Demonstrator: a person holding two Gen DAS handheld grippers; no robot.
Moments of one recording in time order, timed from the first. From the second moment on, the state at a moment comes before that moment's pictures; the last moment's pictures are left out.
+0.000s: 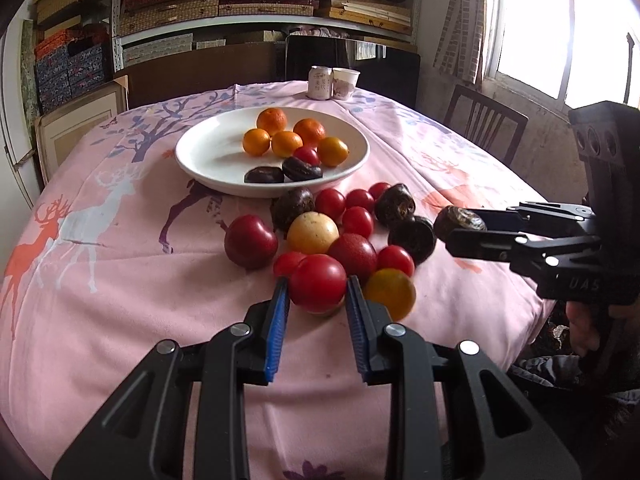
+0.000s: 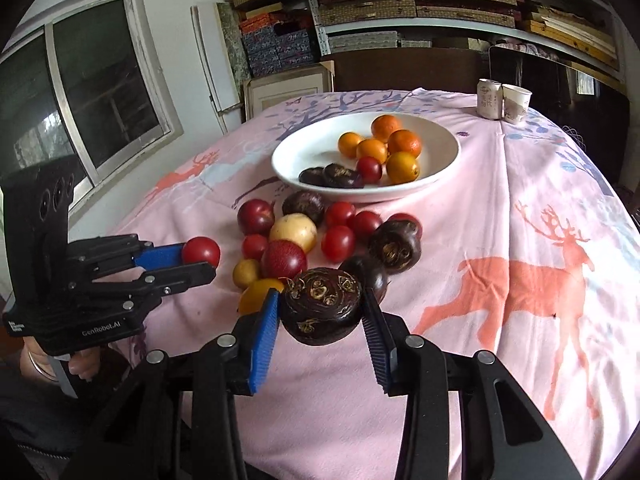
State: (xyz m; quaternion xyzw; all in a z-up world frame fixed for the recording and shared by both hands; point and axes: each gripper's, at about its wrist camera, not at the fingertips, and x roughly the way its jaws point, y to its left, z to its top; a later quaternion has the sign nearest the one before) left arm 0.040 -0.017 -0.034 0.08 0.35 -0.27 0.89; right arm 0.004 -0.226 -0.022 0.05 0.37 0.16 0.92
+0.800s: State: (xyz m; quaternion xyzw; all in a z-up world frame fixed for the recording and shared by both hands) left arm 0.157 -0.015 -0.025 0.08 0.35 -0.20 0.91; right arm 0.122 -0.227 -0.007 0.08 0.37 0.15 0.91
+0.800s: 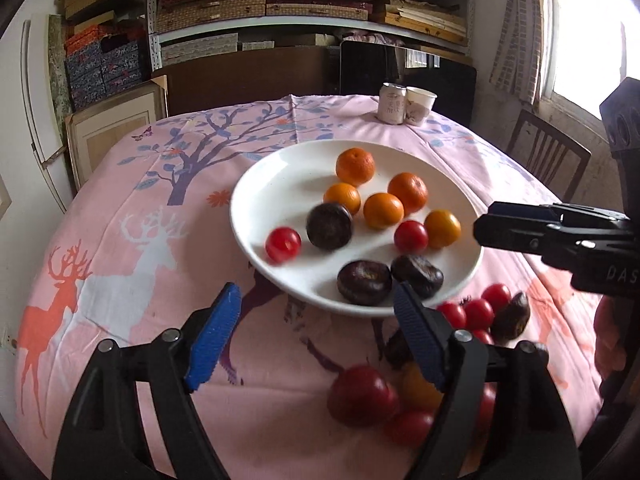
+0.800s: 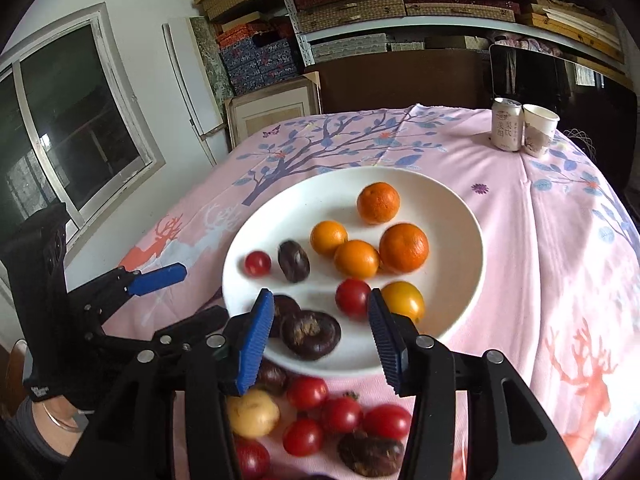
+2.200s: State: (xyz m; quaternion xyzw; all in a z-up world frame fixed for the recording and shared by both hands) left arm 0.121 0.005 -0.048 -0.01 0.37 -0.25 0.90; right arm 0.034 -0.246 -0.053 0.13 0.39 0.17 0.90
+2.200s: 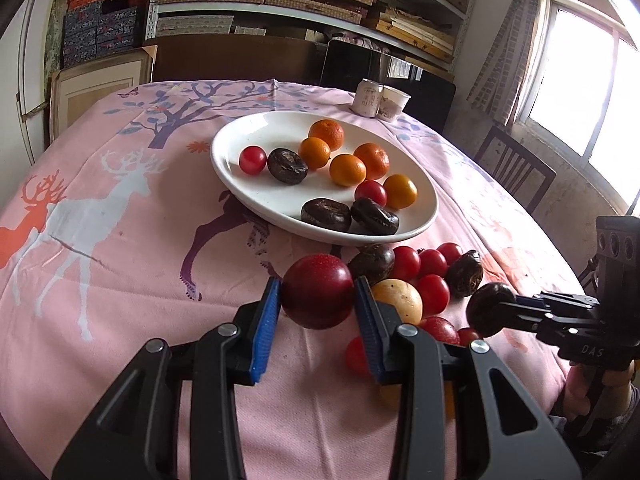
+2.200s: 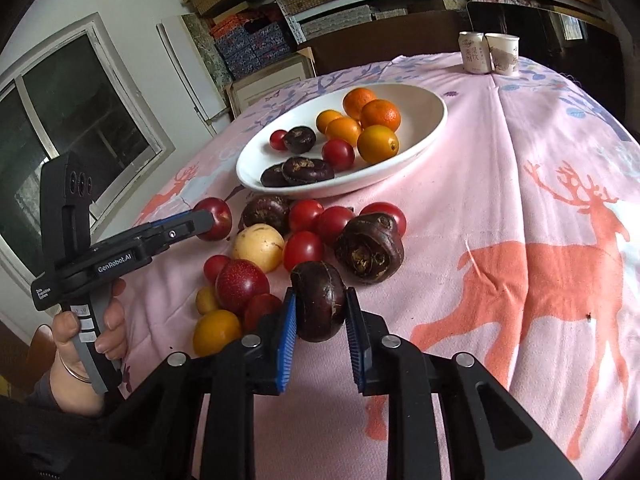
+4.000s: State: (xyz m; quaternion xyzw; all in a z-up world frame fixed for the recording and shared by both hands) left arm 0.055 -0.029 -0.077 0.11 0.39 -0.25 0.88; right arm 0.020 -0.271 -0.067 0.15 0.38 0.12 0.90
